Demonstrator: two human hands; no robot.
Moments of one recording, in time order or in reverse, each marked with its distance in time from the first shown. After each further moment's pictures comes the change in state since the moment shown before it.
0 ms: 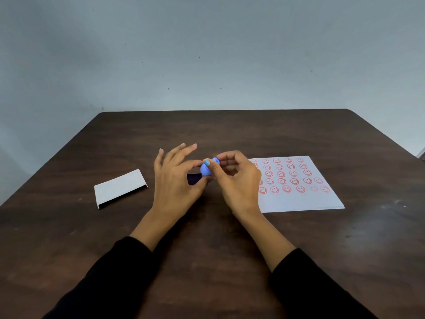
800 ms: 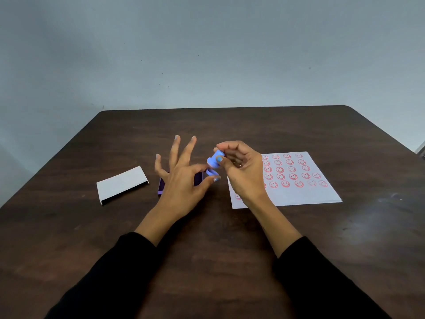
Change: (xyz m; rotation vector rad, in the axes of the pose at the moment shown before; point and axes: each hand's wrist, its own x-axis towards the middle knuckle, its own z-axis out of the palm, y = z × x) left_hand -0.005 0.004 0.008 0.016 -0.139 -0.040; right_hand 0.010 -0.006 -0.015 0.239 -0.138 -0.041
